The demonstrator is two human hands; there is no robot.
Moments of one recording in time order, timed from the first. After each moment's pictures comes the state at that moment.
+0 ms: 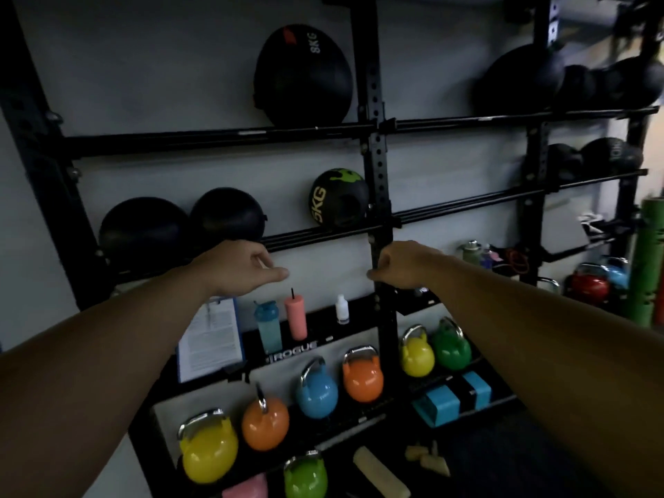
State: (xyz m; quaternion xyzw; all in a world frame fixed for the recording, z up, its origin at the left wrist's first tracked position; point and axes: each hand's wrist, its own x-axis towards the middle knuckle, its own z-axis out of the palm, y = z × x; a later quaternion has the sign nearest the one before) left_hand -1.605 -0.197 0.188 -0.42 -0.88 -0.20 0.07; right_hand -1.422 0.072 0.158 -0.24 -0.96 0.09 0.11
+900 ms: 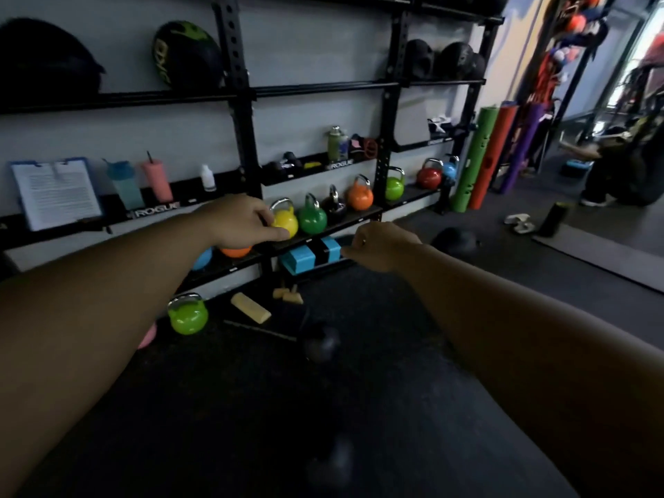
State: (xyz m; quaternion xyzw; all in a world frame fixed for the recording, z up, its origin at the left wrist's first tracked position) left_hand -1.126 -0.123 0.037 -0.52 -0.83 -0.16 -0.08; right_hand -0.899 0.047 0.002 -0.35 -0.93 0.13 0.01
